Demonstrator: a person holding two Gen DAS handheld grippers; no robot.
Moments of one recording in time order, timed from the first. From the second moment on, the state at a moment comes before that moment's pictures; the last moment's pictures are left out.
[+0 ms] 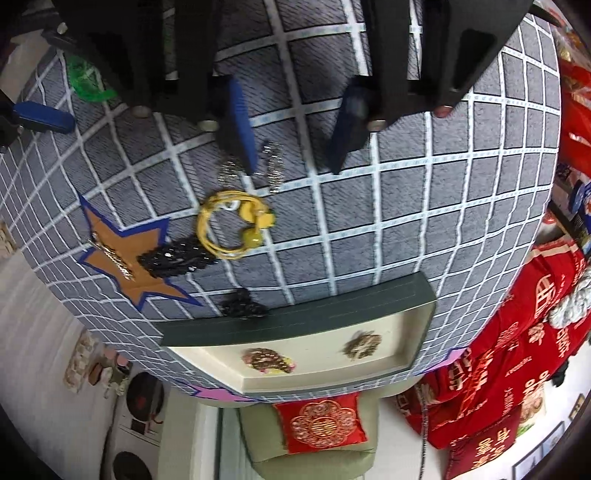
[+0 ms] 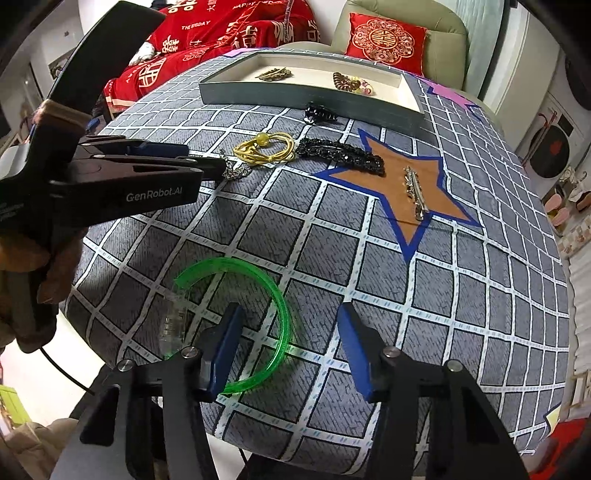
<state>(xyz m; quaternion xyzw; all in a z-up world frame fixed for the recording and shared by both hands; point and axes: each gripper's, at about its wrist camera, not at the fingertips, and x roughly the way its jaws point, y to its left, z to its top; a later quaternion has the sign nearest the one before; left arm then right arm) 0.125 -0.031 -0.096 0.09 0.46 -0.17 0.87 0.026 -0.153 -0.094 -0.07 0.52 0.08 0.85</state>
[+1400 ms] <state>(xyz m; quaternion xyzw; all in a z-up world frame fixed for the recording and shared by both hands) 0.135 0.021 -0.025 0.00 0.42 -0.13 0.90 0.103 -0.213 -0.013 0.04 0.45 0.07 0.89</state>
